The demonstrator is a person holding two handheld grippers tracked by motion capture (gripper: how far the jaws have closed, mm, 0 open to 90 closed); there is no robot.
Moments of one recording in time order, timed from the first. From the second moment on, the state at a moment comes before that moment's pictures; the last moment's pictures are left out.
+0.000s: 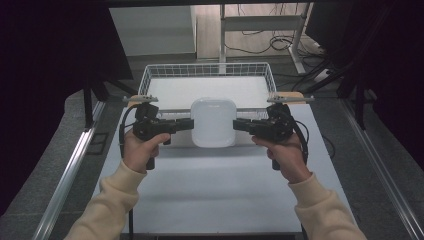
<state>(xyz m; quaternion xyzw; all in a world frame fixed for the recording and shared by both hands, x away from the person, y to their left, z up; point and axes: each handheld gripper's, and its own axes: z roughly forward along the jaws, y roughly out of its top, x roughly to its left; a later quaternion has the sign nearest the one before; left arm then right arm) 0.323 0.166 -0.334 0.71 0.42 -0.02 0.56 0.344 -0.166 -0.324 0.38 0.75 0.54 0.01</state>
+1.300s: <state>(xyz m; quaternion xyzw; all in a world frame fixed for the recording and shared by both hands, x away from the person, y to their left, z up) 0.440 0.183 -0.310 0.69 0.46 -0.08 0.55 0.462 -0.154 -0.291 0.43 0.74 0.52 -0.06</state>
